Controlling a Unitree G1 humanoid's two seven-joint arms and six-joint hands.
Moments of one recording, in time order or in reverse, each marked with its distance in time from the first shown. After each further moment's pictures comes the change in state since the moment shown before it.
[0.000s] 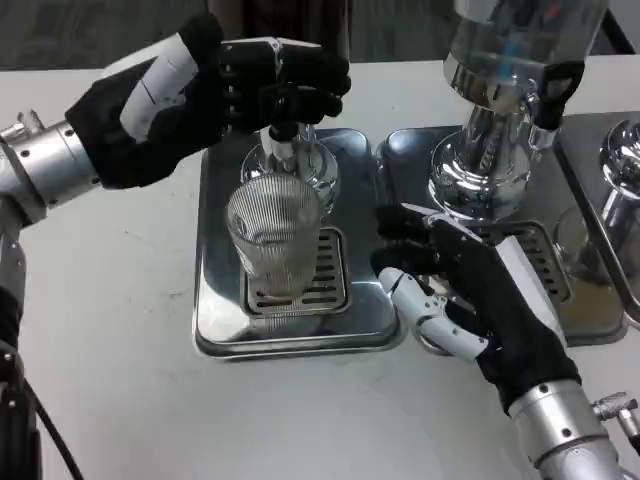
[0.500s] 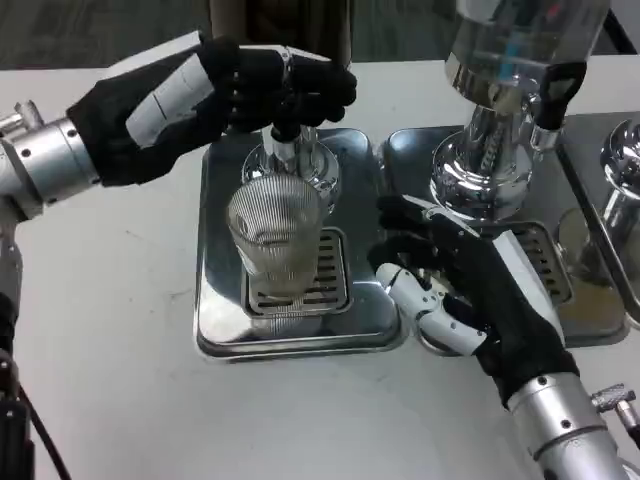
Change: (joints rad) left arm 0.026 0.015 -0.043 -0.063 0.029 -0.089 0.023; right arm -0.023 0.000 -0.008 0.007 0.013 0.020 0.019
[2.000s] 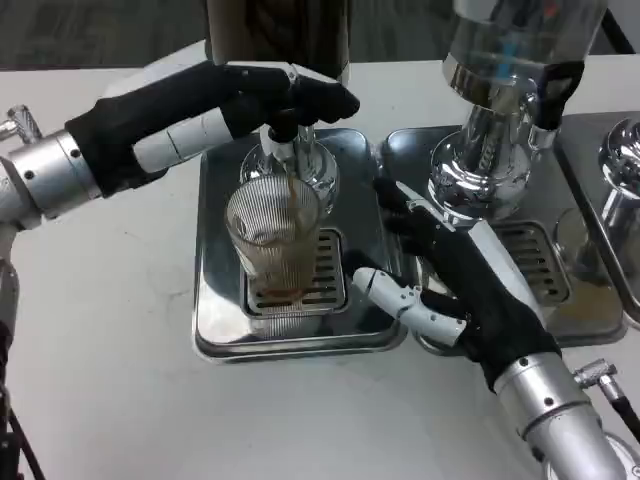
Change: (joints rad) left arm 0.075 0.023 -0.068 -0.071 0.031 -0.215 0.109; right arm -0.087 -0.025 0.024 0.055 -0.023 0.045 0.033
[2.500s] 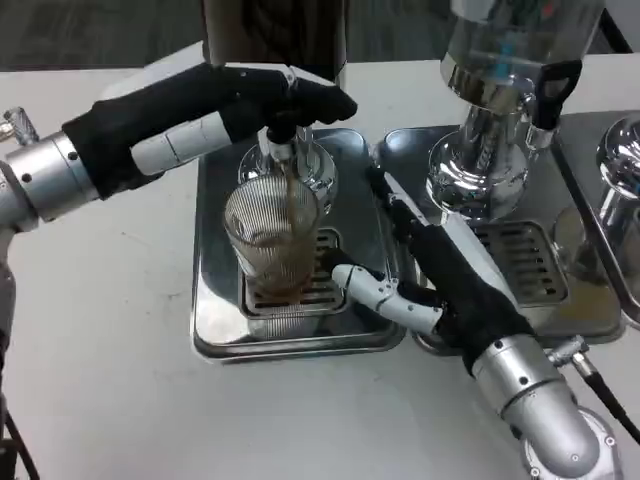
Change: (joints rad) left arm 0.016 0.006 -0.001 -0.028 0.005 0.000 0.013; right arm -0.097 -0.003 0.030 0.108 -0.008 0.003 0.001
